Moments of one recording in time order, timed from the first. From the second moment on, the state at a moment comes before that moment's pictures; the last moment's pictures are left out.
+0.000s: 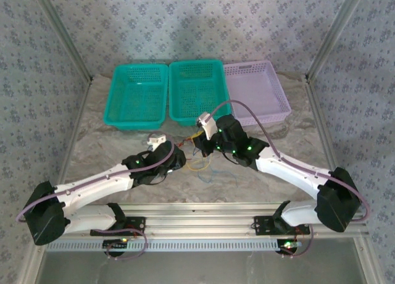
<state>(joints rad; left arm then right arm) -0.95 1.15 0.73 -0.47 -0.33 -1.09 0.80 1.32 0.91 -0.07 -0.21 0.12</state>
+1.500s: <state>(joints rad) -0.91 0.91 0.71 -0.76 -0.56 -1.12 0.40 1.23 1.15 -0.38 -0.09 0.32</state>
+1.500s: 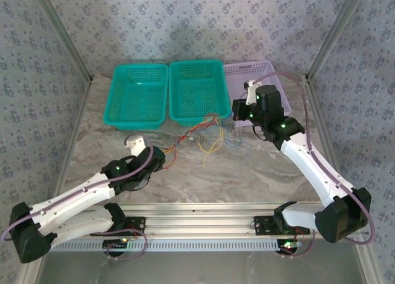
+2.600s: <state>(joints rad) -0.52 0.98 0.87 -0.87 -0.45 -0.84 0.06 0.95 1.00 -0.48 -0.03 0.61</state>
